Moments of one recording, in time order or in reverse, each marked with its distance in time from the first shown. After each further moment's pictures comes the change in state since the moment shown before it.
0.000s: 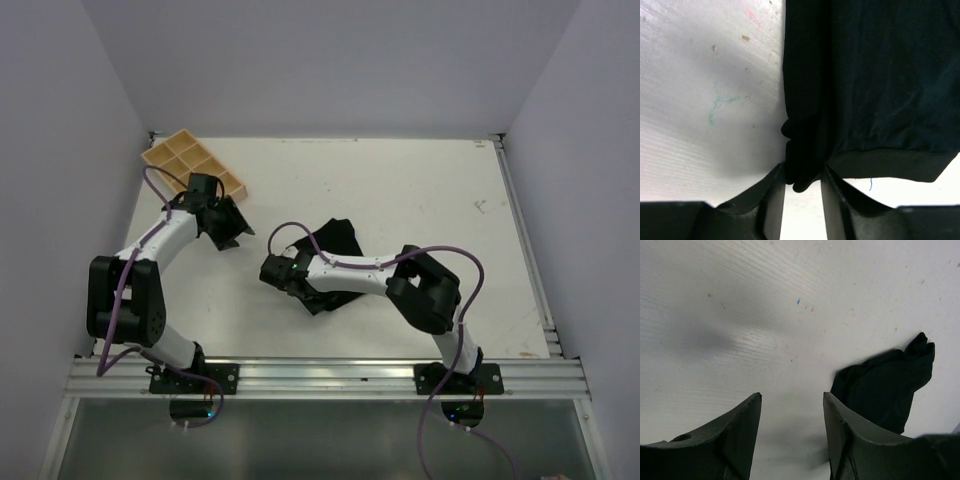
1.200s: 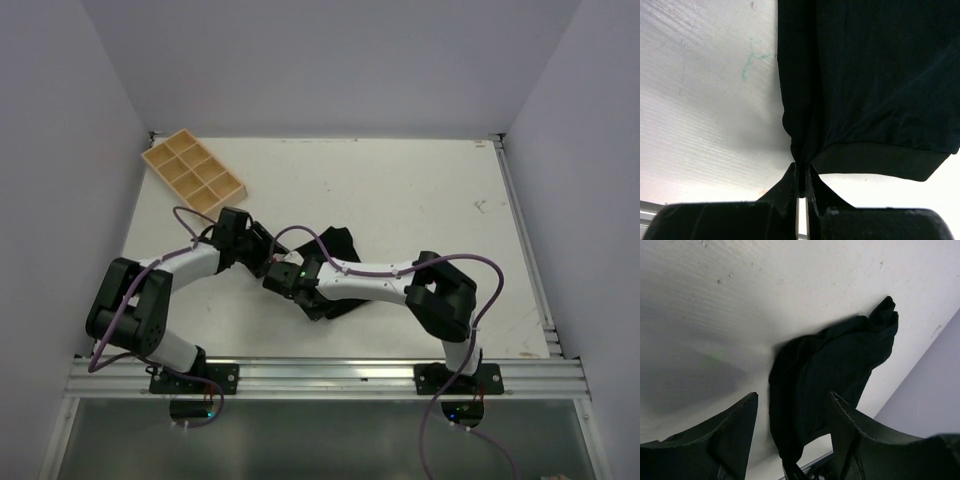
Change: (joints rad) left arm -0.210 -0.045 -0.305 0.375 0.119 -0.423; right arm 0.043 -0.110 -0.079 0.031 -0.055 0.052
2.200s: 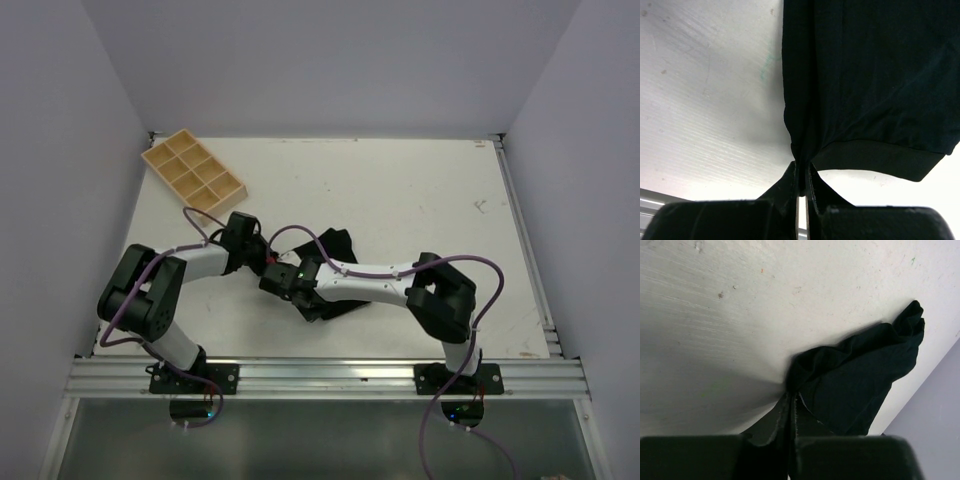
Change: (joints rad) left arm -0.042 0.108 -0.032 0.127 -0.023 0.032; right arm 0.019 0.000 0.023 -0.001 -0.003 0.030
